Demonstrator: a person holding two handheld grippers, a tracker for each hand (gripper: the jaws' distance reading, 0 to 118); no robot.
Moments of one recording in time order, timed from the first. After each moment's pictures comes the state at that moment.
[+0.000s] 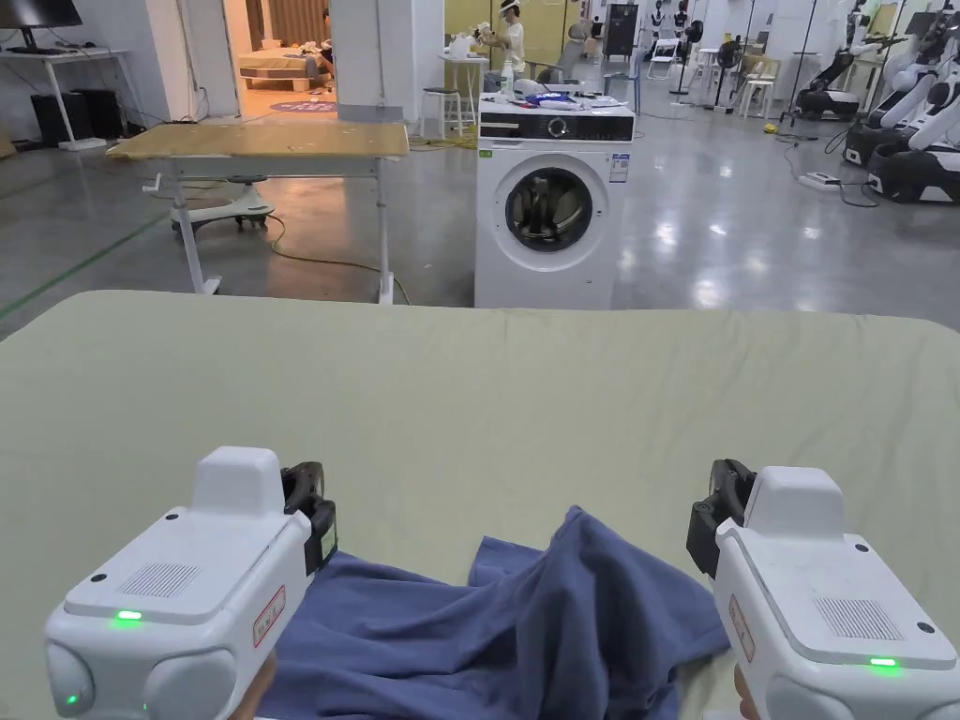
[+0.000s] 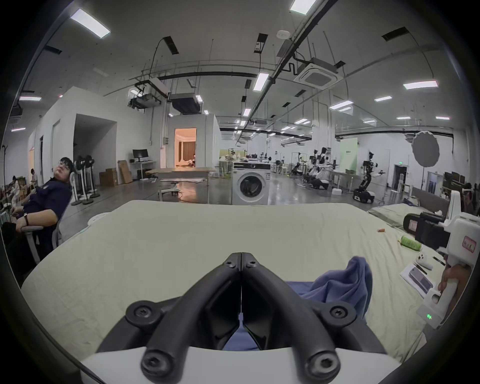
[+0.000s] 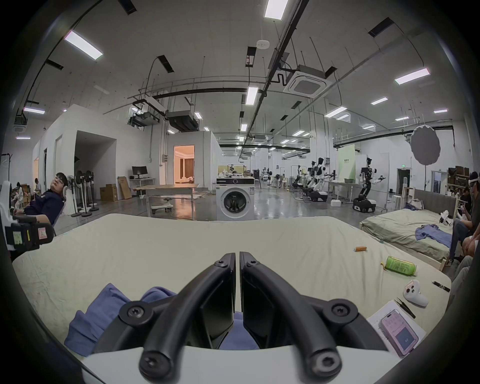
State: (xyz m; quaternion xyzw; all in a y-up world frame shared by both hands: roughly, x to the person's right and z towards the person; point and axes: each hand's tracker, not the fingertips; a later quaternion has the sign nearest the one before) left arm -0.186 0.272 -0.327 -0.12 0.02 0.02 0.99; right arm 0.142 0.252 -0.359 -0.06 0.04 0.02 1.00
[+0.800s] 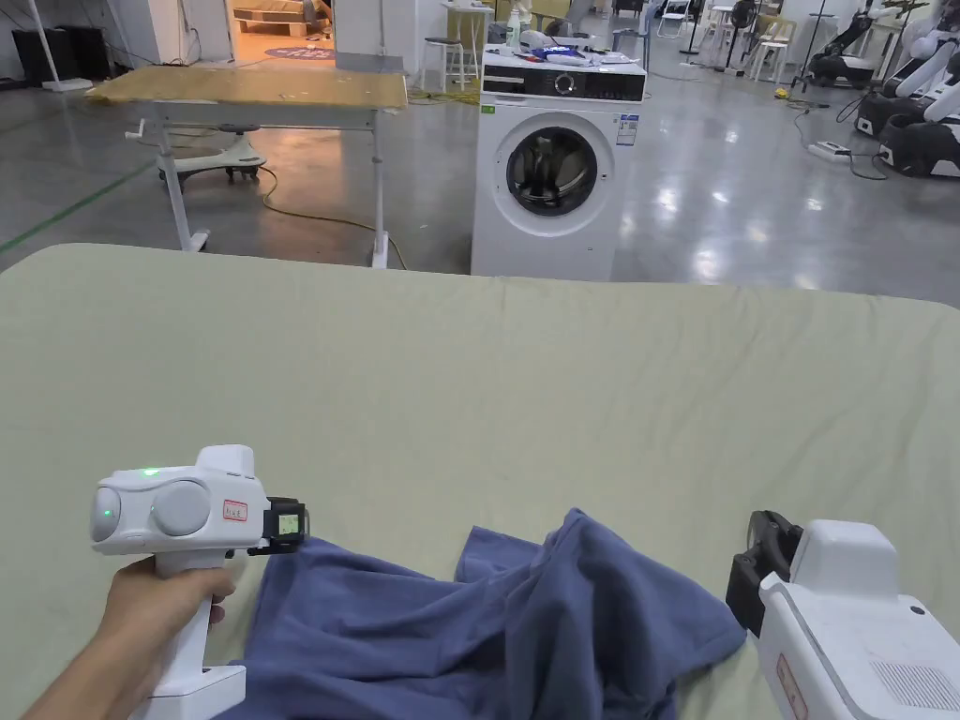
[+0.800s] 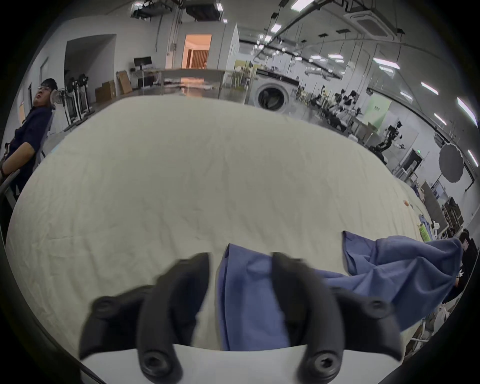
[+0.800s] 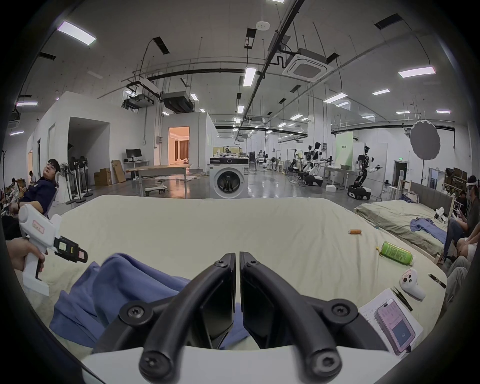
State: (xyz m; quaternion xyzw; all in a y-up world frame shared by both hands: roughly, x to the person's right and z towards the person) left arm -0.274 0.169 -0.485 -0.40 0.02 0.11 0.91; right arm 0.173 0.219 -0.380 -0.13 0.02 0.03 0.99
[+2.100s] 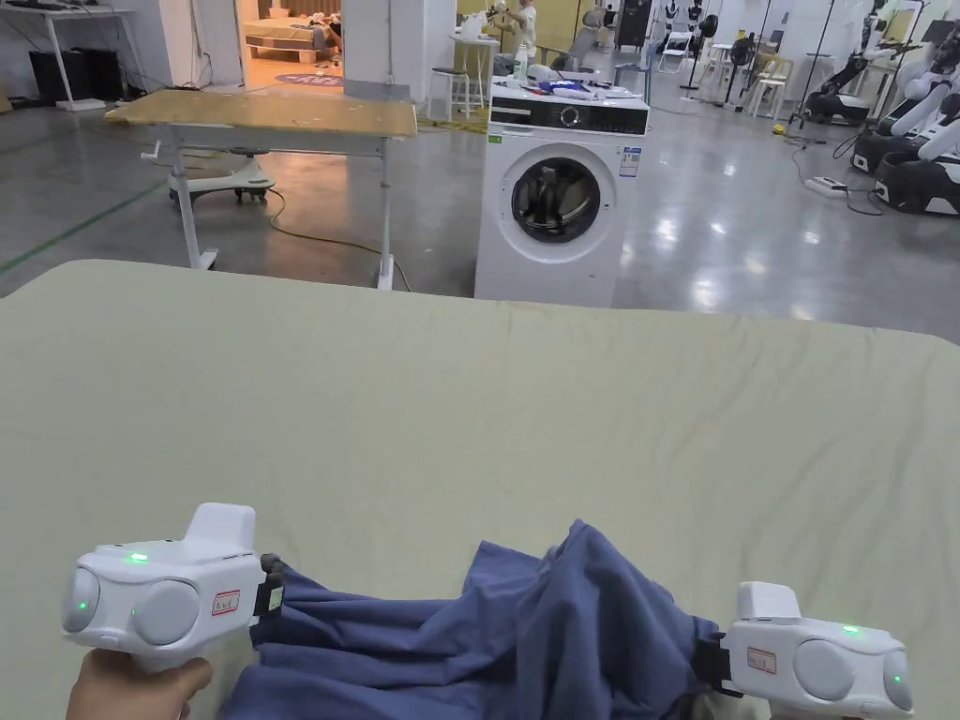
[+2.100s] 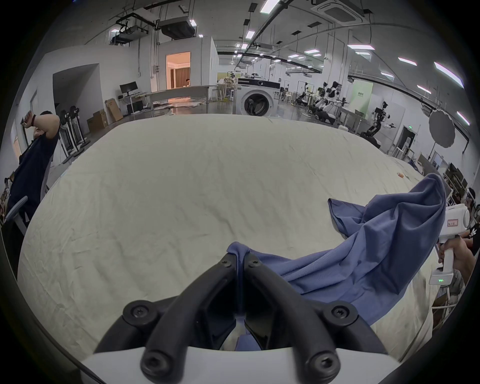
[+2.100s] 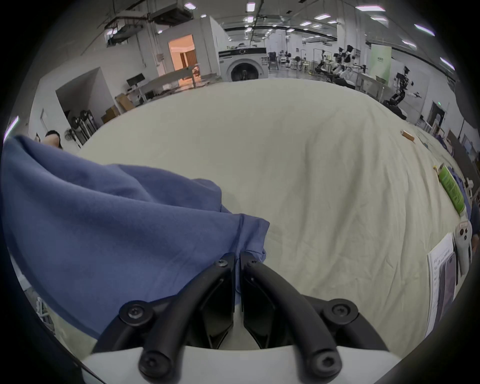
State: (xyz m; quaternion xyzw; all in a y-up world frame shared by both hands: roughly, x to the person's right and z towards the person) left arm -0.271 0.179 -0.407 -0.36 0.00 0.04 0.93; right arm 0.217 0.109 -0.485 -0.43 0.10 -0.02 0.90
